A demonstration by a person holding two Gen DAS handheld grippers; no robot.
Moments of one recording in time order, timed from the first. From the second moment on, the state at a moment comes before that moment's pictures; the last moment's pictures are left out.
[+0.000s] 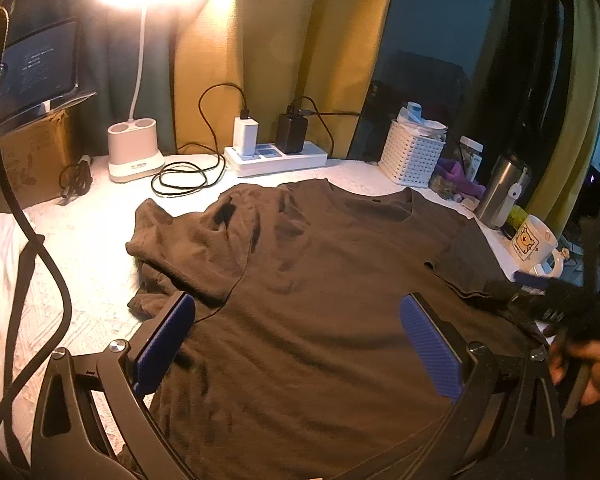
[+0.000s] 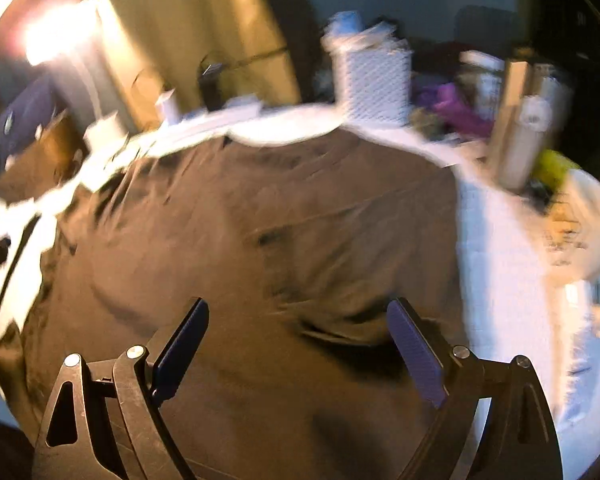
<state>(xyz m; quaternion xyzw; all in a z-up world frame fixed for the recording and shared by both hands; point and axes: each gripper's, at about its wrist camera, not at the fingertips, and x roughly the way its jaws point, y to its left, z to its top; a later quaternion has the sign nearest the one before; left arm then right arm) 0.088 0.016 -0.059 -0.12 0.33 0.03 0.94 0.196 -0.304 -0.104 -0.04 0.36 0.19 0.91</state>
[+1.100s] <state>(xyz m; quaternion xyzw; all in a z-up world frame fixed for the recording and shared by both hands) 0.072 0.054 -0.067 -0.12 0.34 0.08 0.93 0.196 -0.287 -0.139 -0.03 0.44 0.24 0.87</state>
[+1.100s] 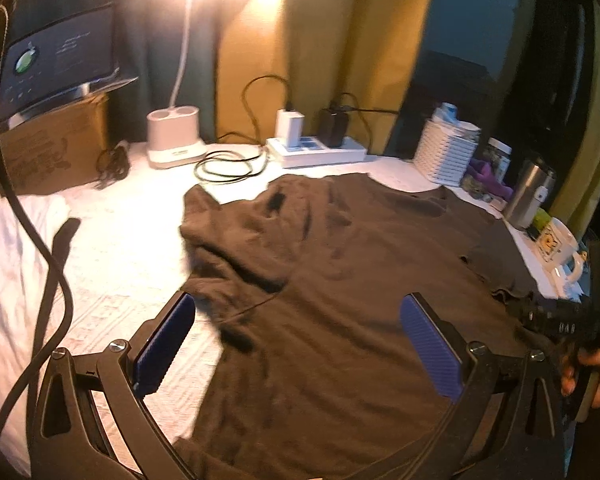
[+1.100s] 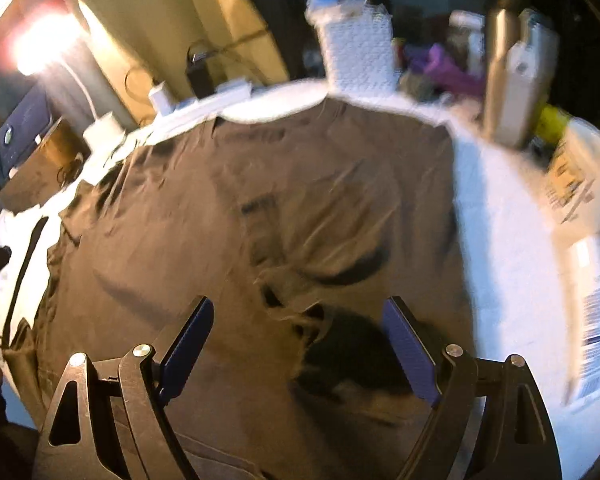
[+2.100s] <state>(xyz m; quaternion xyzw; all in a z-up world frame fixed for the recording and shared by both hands) 0.202 0.163 -0.129 -0.08 0.46 0.00 0.89 0.215 -0.232 -0.119 -0.07 0.42 0.22 0.88</state>
